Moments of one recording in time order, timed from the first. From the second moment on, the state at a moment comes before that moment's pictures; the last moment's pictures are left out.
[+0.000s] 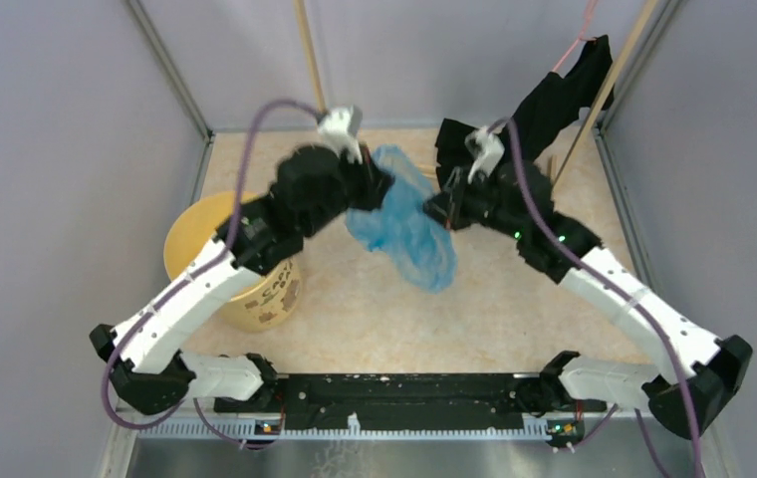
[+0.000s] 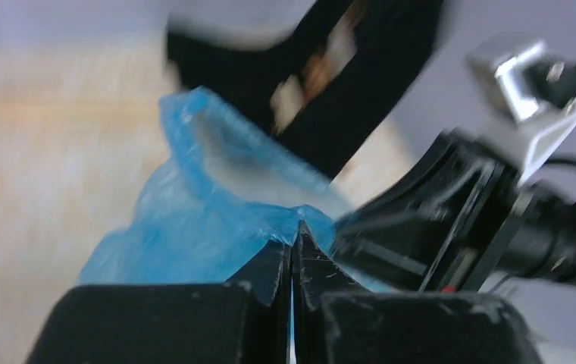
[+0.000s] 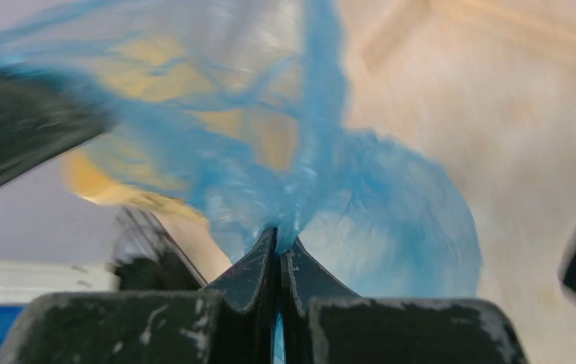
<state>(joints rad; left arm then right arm) -0.89 1.19 1.34 -0.51 -0.26 -0.55 0.66 1.10 0.99 -0.27 -0.19 0.56</state>
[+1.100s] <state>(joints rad) -0.86 0.89 1.49 -0.46 -0.07 -0.45 0.73 0.73 1.15 -0.13 -0.22 0.41</state>
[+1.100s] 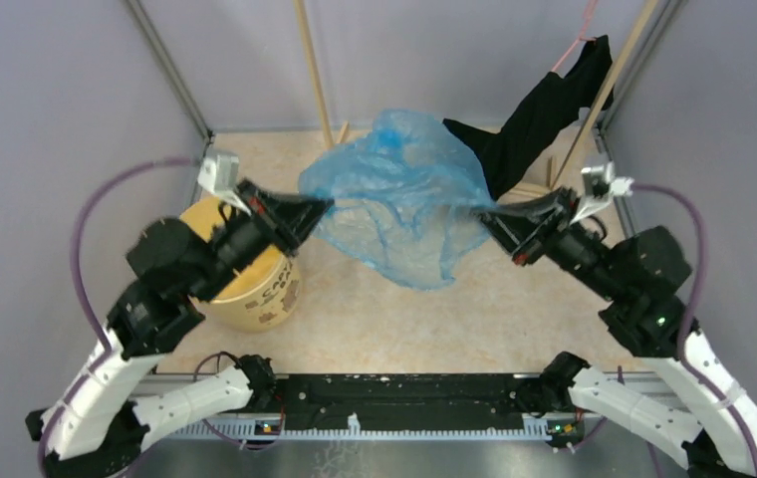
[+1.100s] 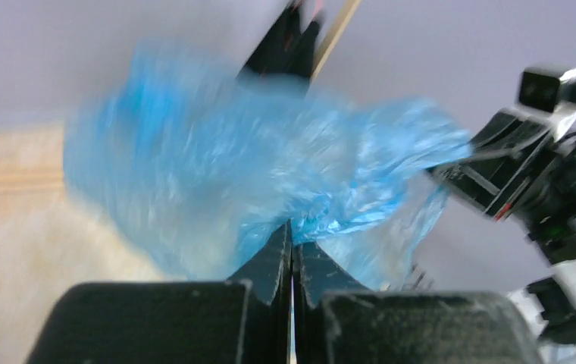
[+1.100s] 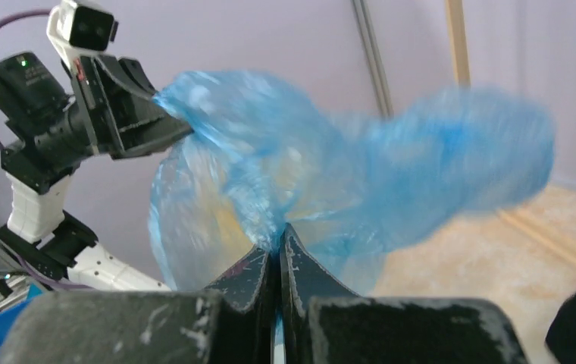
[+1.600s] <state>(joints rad) -0.86 0.78 1.19 -0.76 -0.13 -0.58 0.74 0.80 0.90 -0.34 -0.21 0.54</state>
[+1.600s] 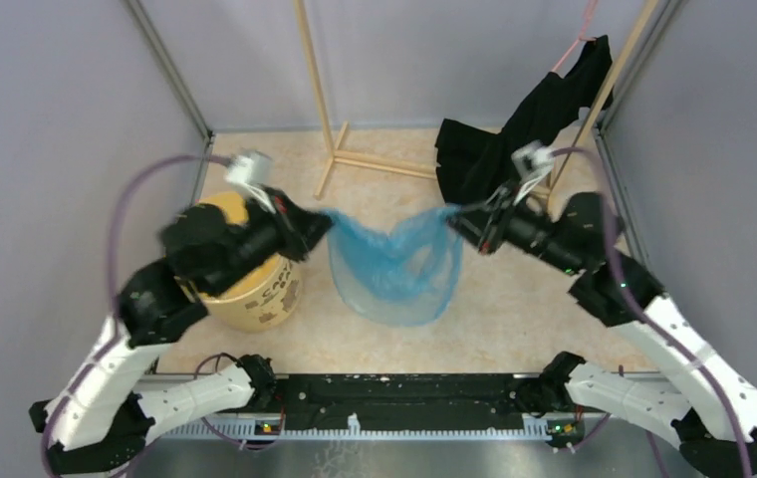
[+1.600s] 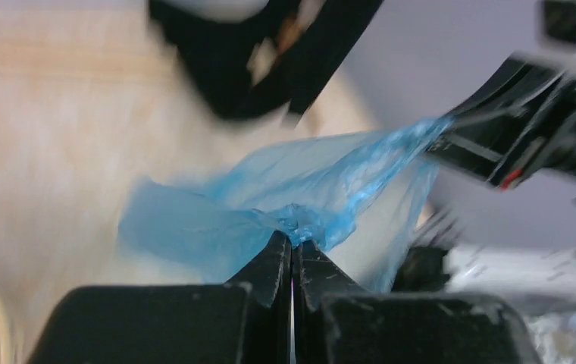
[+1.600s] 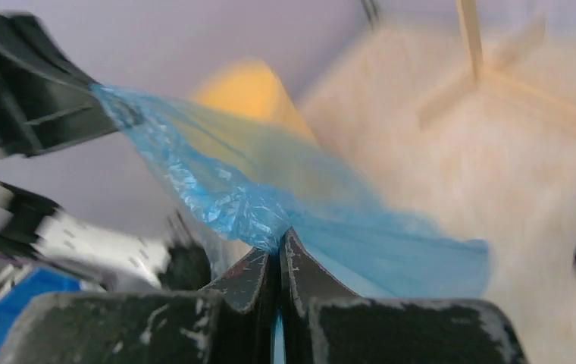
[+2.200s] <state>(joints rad) -0.86 0.79 1.00 -0.77 -0.16 -0.58 0.74 0.71 0.57 -0.29 -0.17 0.57</state>
